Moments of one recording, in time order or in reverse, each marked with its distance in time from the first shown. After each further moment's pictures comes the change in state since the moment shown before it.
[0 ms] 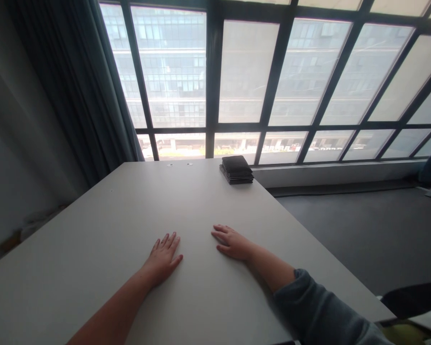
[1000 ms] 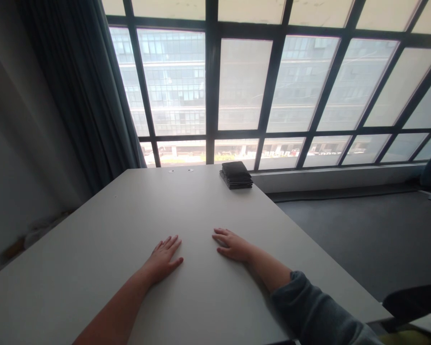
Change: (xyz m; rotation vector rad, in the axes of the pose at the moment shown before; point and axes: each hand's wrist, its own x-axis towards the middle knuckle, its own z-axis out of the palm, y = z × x) left_hand -0.004 -0.006 -0.019 -0.039 -0.018 0.040; right_hand 0.000 0.004 0.000 0.033 0.000 0.005
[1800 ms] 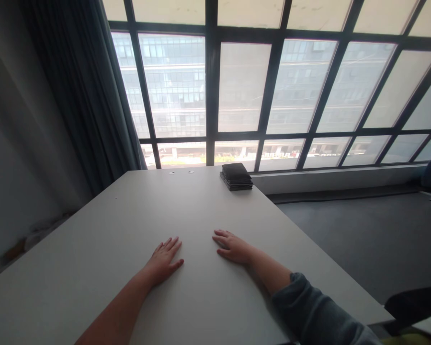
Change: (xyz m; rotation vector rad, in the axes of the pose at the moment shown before) left_hand -0.003 0.007 -0.007 0.010 -0.025 -0.022; right_hand 0.001 0.000 0.001 -0.012 0.016 -0.018
